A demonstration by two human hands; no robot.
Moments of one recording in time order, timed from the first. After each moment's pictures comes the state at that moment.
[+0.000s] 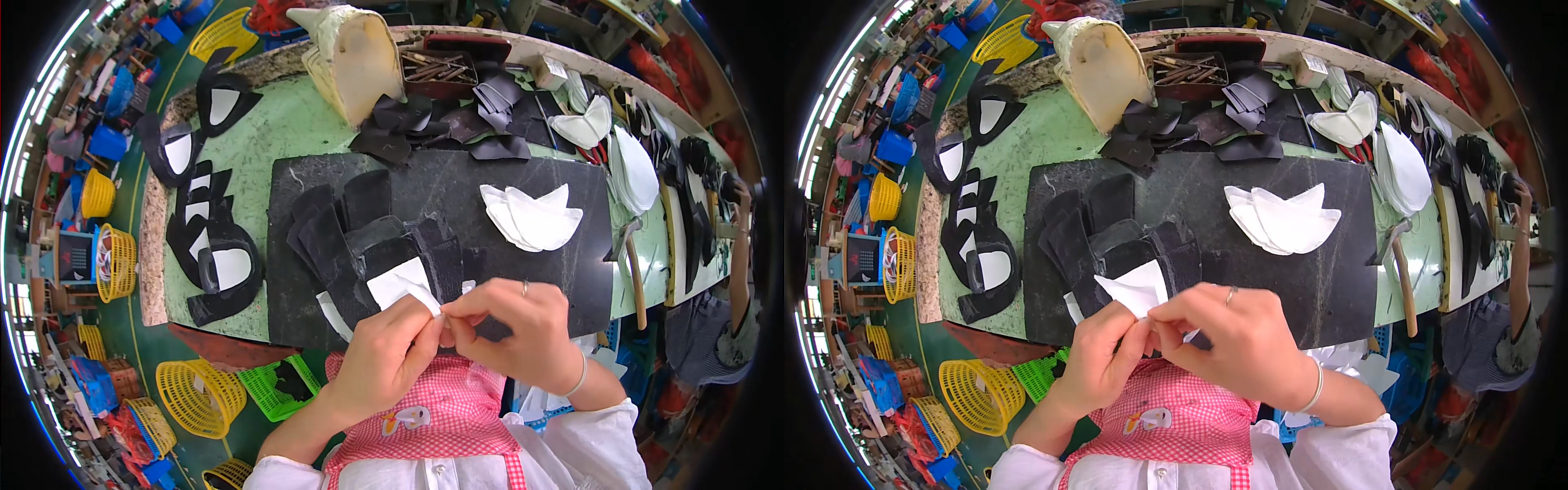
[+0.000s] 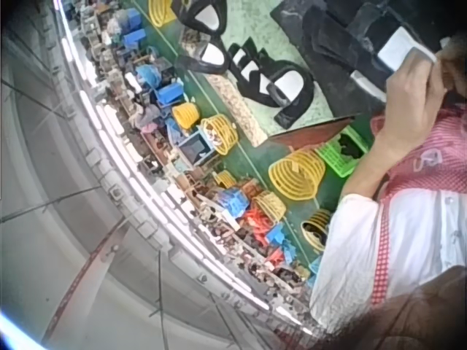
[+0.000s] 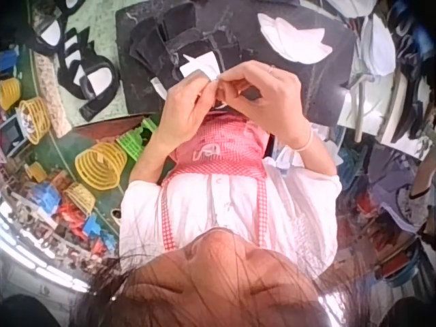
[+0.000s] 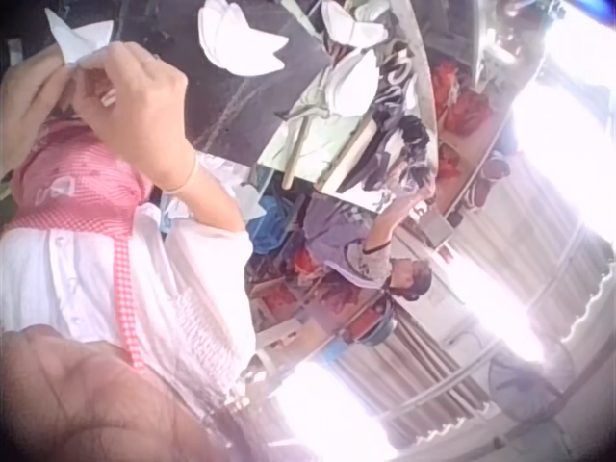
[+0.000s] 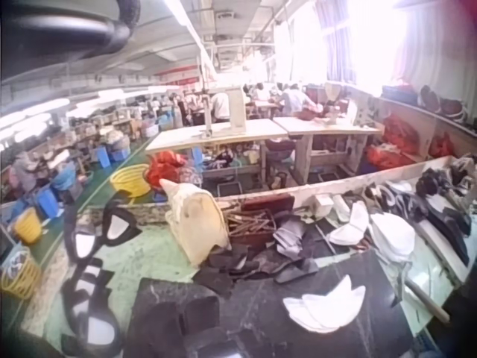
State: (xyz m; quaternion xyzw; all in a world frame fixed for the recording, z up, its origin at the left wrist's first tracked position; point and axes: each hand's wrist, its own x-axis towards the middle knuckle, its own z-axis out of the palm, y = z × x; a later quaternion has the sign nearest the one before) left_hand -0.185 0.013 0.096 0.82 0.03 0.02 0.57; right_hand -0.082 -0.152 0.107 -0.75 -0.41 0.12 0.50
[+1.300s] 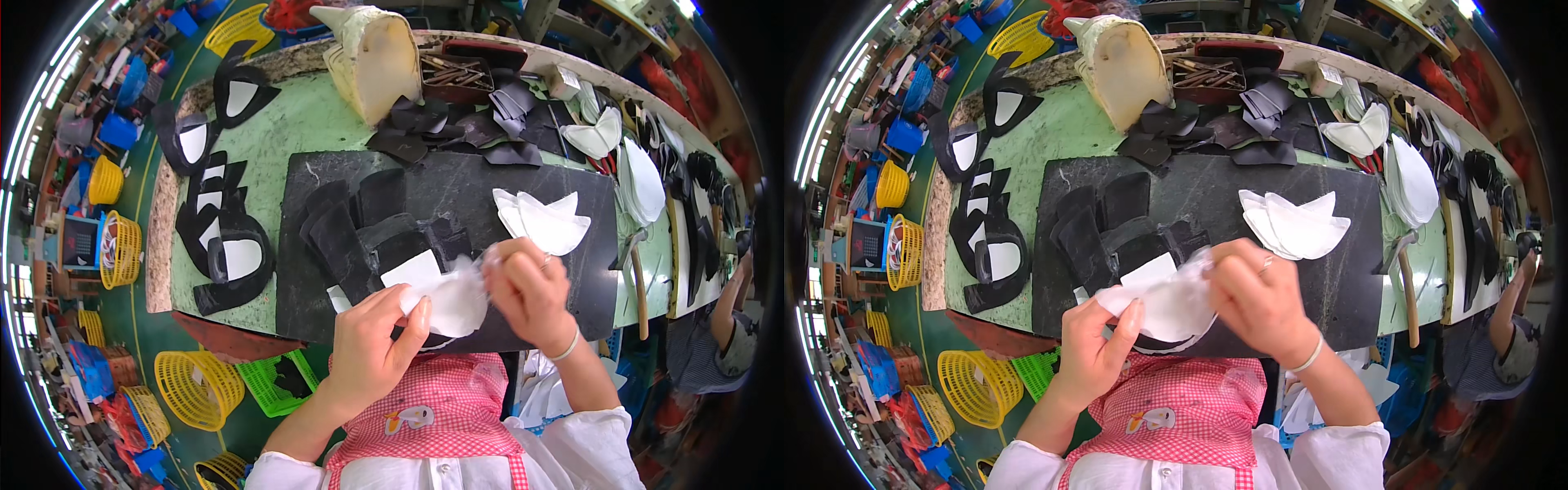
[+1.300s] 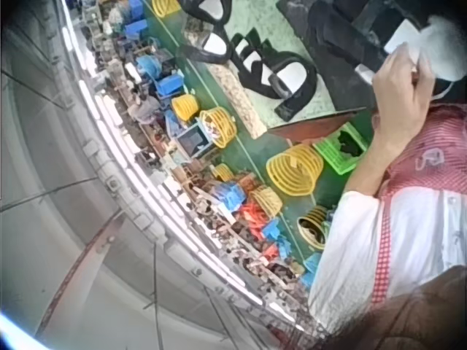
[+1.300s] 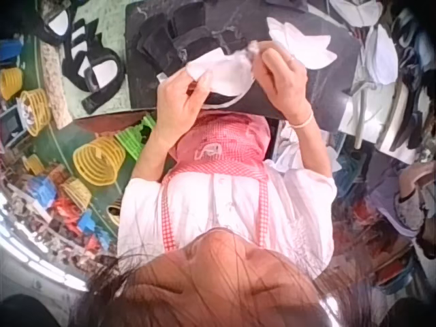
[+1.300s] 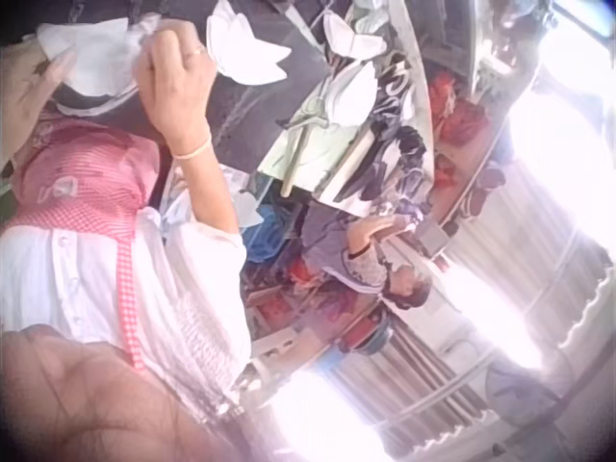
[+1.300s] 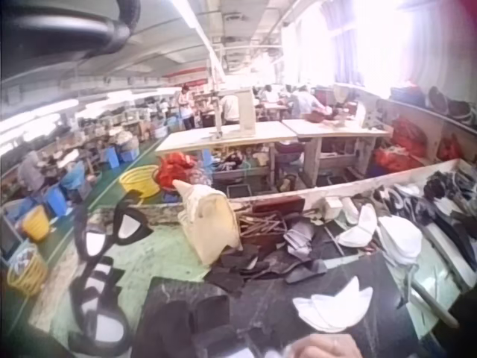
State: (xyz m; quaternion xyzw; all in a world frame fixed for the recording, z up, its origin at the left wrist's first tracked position) left_hand -0.191 0.023 0.085 0.84 0.10 0.10 0.52; right_hand -0.057 -0.157 0.065 -0.77 -0.47 -0.07 0.43
